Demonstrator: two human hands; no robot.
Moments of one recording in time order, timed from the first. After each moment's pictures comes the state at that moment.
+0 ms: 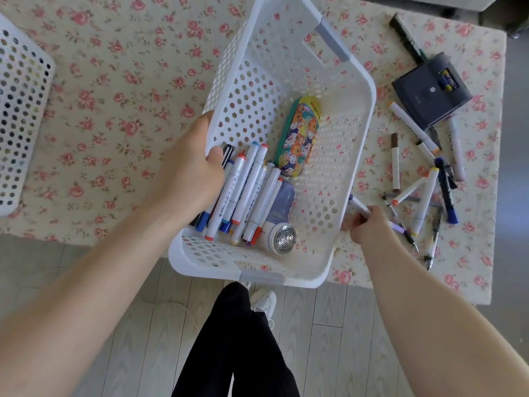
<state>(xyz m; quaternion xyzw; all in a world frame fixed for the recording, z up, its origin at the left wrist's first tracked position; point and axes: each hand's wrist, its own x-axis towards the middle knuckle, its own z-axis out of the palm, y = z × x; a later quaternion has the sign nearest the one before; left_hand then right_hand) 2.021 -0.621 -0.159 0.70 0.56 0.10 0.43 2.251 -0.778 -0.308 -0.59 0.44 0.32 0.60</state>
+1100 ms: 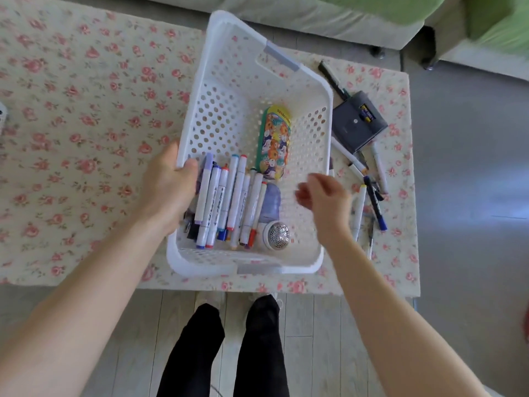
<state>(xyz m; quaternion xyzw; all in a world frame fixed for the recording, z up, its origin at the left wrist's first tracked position) 2.075 -0.620 -0.127 0.58 0.61 0.15 0.52 2.248 -0.742 -0.196 -0.78 -0.06 0.33 0.53</state>
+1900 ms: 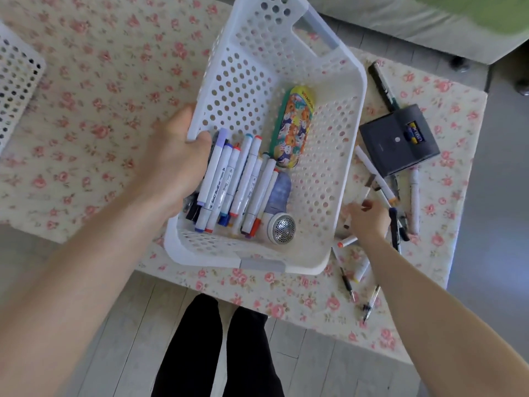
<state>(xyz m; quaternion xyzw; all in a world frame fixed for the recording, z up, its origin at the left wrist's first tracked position) 2.144 -0.631 -0.121 0.56 0.67 0.19 0.45 2.395 -0.755 -0.318 -0.91 -0.17 0.31 0.20</state>
